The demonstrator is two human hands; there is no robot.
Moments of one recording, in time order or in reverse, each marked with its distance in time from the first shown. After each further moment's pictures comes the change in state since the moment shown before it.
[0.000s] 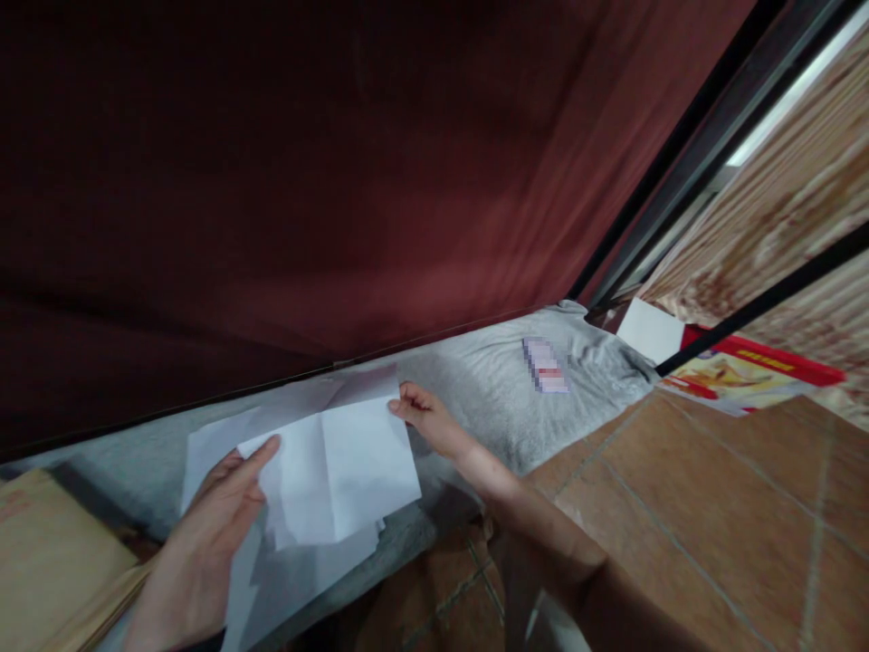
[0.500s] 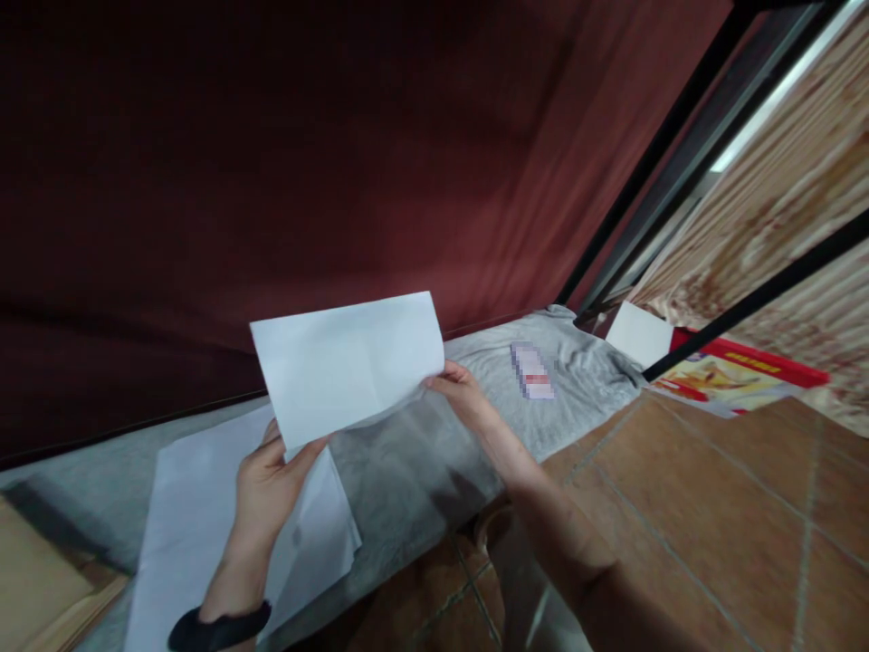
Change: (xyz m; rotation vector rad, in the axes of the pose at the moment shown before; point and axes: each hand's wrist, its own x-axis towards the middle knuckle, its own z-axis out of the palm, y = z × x) left_hand -0.010 0.000 0.071 0.229 0.059 0.529; right_hand 0.009 -0.034 -0.081 0.141 0.099 -0.158
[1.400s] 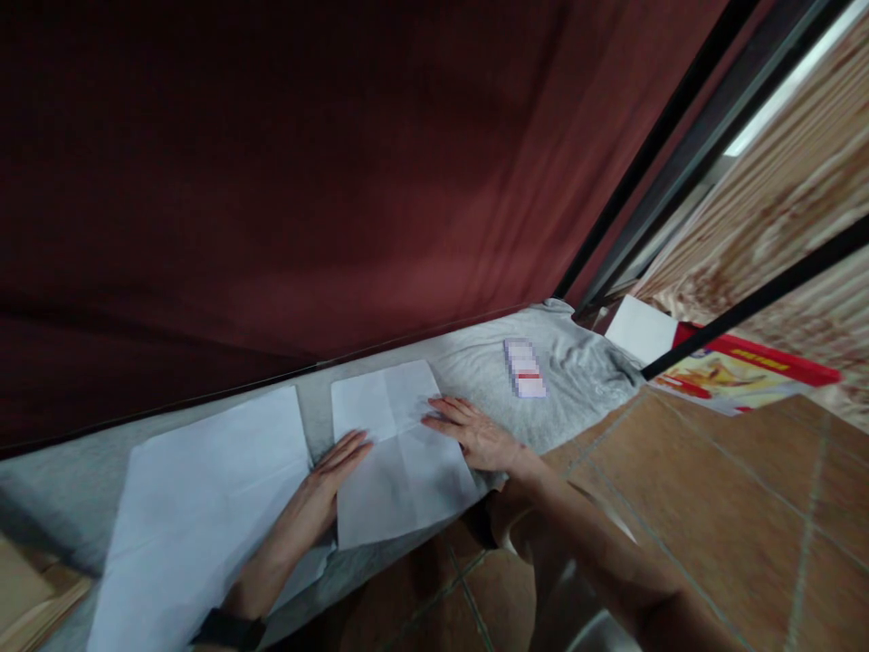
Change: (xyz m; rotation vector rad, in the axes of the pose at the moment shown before) left_hand -0.029 -0.057 0.044 0.395 -0.722 0.490; right_hand -0.060 0.029 -0.104 -1.384 -0.646 -0.291
